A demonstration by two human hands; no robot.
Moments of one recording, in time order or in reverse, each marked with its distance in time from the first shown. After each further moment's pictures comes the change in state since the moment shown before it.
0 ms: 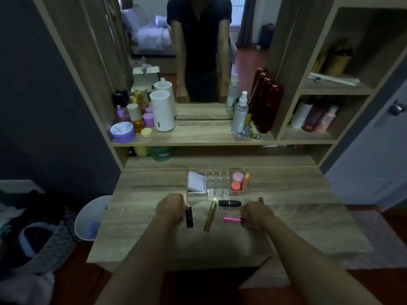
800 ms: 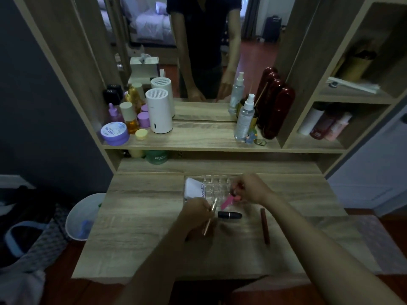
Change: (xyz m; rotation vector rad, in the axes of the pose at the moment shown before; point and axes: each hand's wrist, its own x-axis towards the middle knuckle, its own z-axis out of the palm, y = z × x) left_hand 0.038 0.048 0.034 -0.336 -0.056 0.203; right_hand 0.031 -0.022 -0.093 0.275 0.223 -0.227
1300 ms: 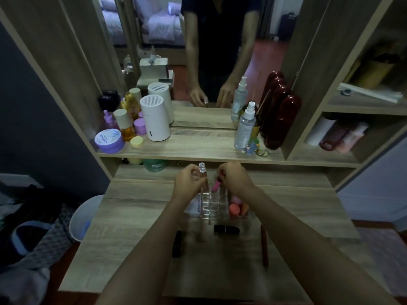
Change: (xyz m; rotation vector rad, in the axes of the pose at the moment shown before) left_hand 0.059 0.045 -0.058 -0.344 0.396 0.056; right_hand 0.066 -0.021 -0.015 -0.033 0.155 -0.073
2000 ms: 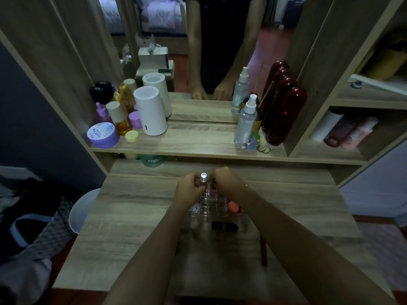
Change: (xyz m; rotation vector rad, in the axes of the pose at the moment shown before) left_hand -0.003 -0.023 0.024 0.222 -0.053 -0.038; right_hand 0.011 0.002 0.028 -0.142 -0.244 -0.071
